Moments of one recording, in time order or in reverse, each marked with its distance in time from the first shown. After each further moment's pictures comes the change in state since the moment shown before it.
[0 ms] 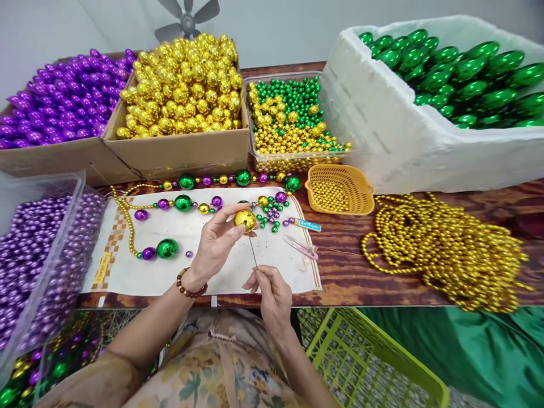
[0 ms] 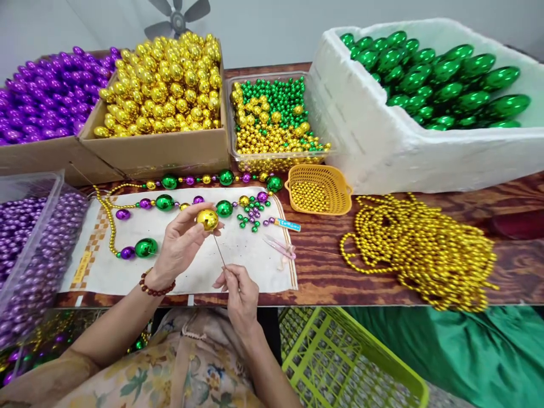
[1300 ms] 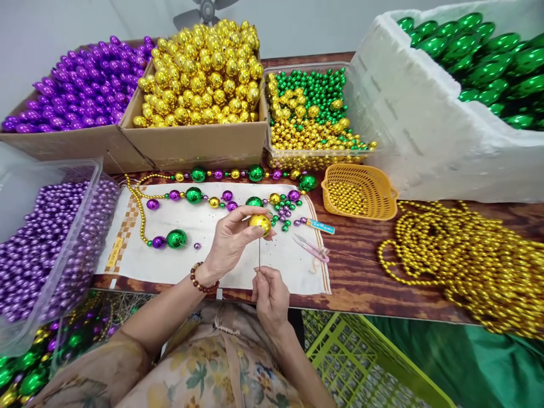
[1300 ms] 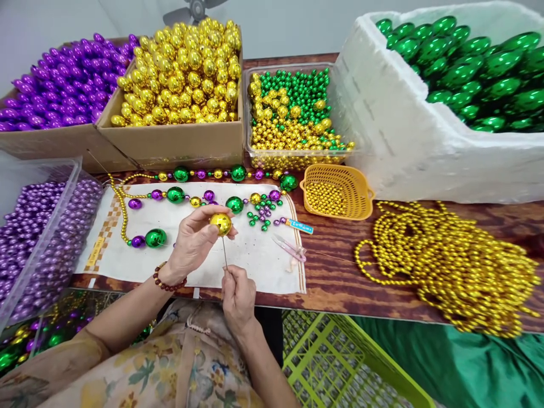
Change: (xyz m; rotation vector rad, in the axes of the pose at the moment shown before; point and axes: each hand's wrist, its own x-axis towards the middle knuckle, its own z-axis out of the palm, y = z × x) left_hand -0.002 -0.007 0.005 -0.065 0.035 -0.022; right_hand -0.008 0.013 0.008 -0.207 -0.070 -0.102
